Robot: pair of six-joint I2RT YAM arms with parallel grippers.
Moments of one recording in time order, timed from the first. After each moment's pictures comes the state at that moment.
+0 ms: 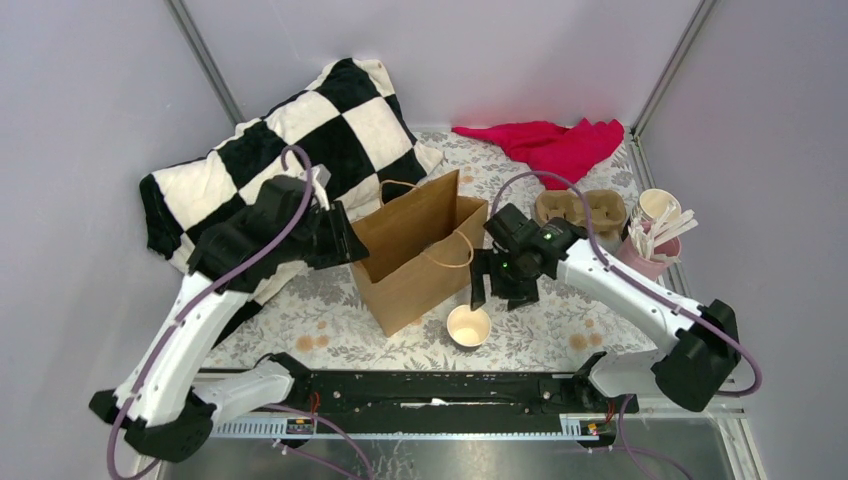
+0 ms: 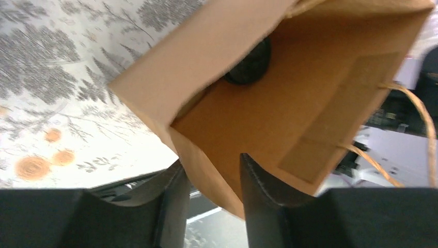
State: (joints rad) left arm -0.56 0.98 1.40 -1.17 0.11 -0.73; right arm 0.75 1.34 1.11 -1.05 -0.19 0.67
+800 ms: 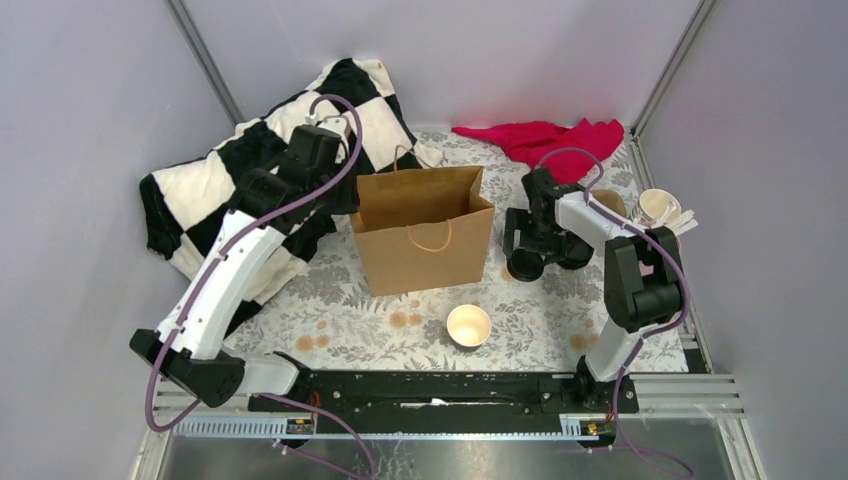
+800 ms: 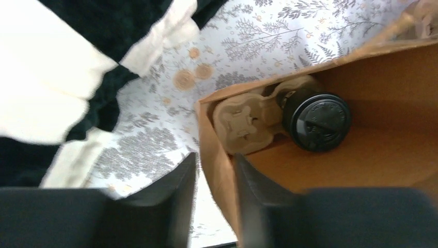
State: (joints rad) left arm -0.50 1.32 1.61 -1.05 -0.16 -0.35; right arm 0.28 1.74 1.18 -0.79 0.01 0.41
